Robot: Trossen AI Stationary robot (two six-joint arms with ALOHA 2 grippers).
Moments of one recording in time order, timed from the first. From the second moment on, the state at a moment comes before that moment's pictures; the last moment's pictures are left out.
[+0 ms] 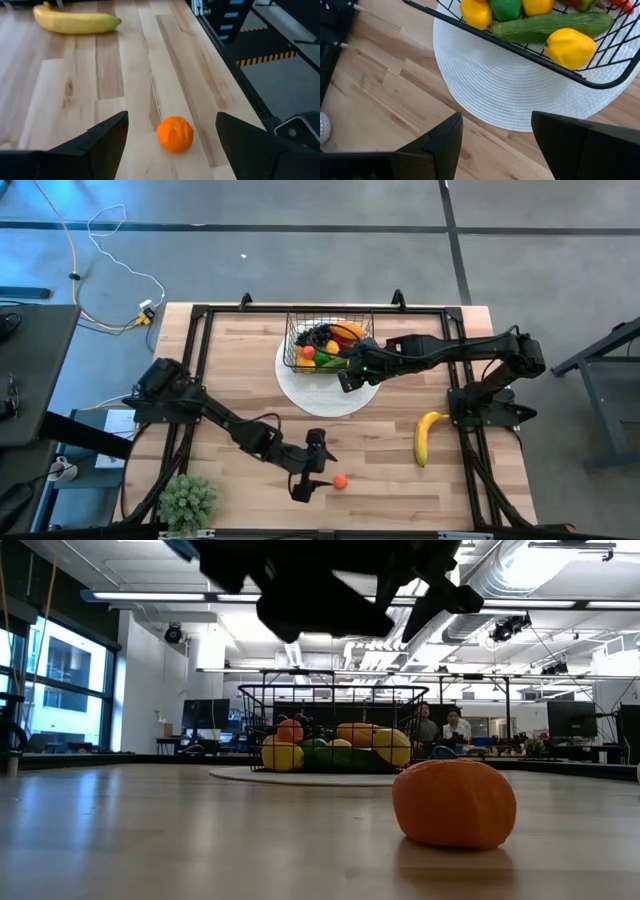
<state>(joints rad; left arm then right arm) -0.37 1.87 1.10 0.20 -0.21 -0.16 0.00 1.55 1.41 -0.91 0.16 1.10</state>
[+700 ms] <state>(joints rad) -0.36 2.08 1.10 0.41 -0.13 -0.16 0.00 1.55 1.41 -0.92 0.20 1.13</state>
